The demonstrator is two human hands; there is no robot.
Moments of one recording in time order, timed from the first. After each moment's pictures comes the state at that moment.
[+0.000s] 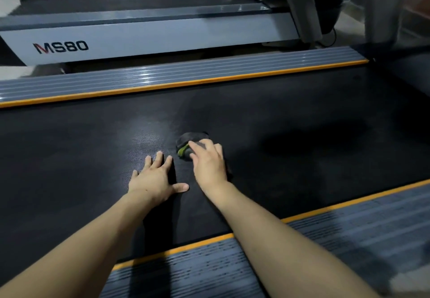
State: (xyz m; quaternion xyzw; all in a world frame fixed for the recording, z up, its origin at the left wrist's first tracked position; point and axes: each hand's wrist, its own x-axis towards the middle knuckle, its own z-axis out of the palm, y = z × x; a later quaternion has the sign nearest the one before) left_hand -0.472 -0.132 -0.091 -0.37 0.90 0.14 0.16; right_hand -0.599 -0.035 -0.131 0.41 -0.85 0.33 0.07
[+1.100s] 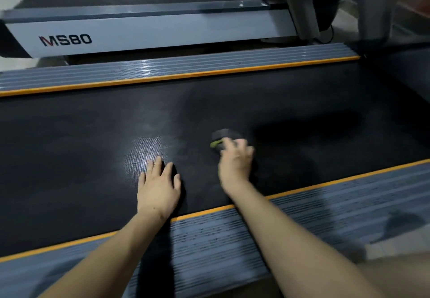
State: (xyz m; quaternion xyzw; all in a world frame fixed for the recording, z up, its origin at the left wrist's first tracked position) left_hand -0.428 -0.059 -0.117 -0.41 0.90 0.14 -0.01; right_hand -0.601 0.047 -0.118 0.24 -0.92 0.29 0.09
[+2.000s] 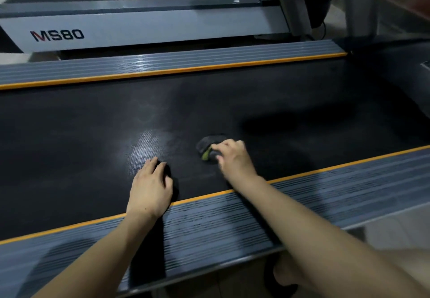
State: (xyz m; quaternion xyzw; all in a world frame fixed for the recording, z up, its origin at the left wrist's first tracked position) left_hand -0.416 -0.026 -0.107 -0.40 0.90 0.17 -0.06; right_hand -0.626 0.111 -0.113 0.44 -0.86 0.26 0.04
